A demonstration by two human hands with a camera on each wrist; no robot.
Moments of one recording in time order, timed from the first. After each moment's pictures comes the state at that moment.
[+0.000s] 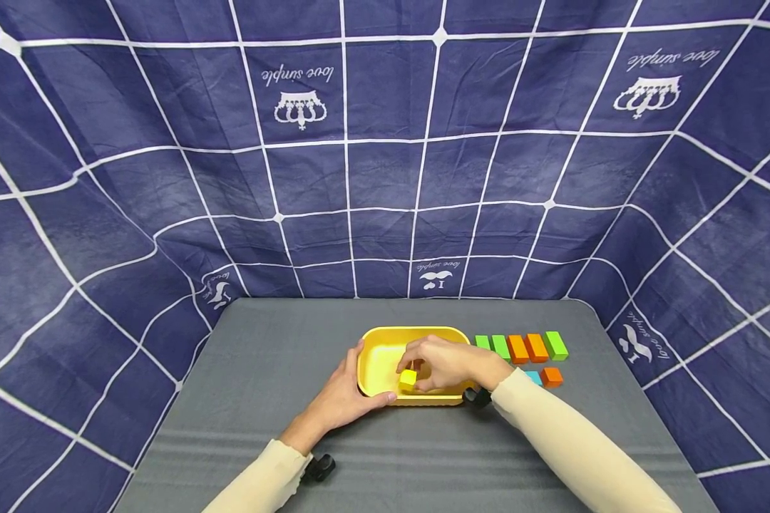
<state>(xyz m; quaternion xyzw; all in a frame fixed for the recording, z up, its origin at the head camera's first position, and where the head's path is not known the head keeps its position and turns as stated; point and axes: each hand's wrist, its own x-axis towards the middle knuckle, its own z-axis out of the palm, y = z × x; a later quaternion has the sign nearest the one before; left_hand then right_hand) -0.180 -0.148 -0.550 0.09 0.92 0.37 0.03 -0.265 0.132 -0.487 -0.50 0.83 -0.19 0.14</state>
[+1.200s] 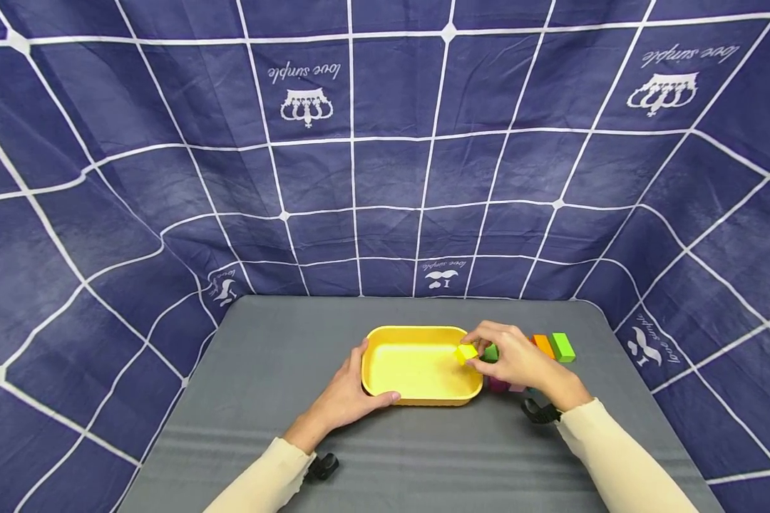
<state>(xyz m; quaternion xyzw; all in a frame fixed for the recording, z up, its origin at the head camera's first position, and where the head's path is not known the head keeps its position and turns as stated) -0.180 -0.150 -0.551 0.09 0.92 0.38 0.02 -0.245 0.234 -0.486 -0.39 0.87 -0.28 -0.10</state>
